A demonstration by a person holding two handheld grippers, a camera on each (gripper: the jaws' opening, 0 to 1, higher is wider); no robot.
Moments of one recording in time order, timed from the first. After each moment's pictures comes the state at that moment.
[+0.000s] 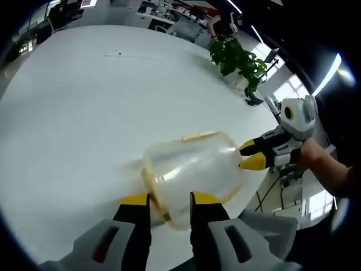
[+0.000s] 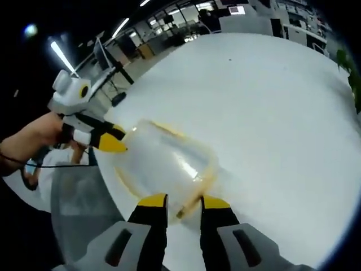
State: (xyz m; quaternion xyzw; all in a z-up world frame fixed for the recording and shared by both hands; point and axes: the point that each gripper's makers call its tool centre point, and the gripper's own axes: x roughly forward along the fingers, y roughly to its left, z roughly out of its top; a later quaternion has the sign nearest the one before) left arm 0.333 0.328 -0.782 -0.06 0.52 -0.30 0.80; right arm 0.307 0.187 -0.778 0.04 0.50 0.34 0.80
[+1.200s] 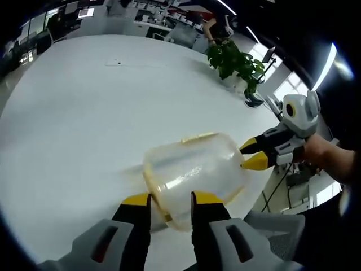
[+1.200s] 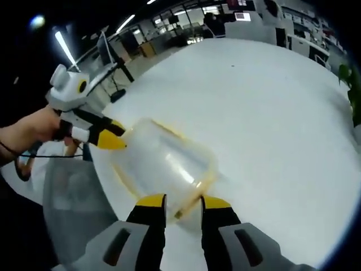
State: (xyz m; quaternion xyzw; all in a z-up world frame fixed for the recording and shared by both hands) left arm 0.328 0.330 -0.767 -0.04 0.48 -0.32 0.81; right arm 0.311 0.184 -0.766 -0.01 0.48 0.34 0.81
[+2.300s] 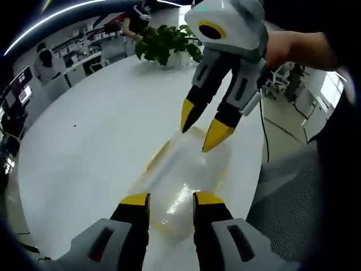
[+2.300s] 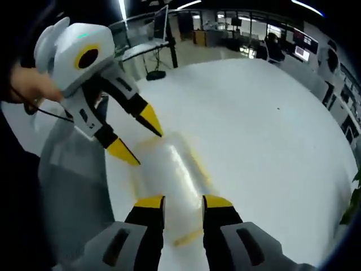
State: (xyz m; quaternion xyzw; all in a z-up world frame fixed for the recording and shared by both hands) left arm 0.329 0.290 -0.728 0.25 0.36 -0.47 0.77; right arm 0.334 0.236 -0.733 -0.20 0.42 0.48 0.75
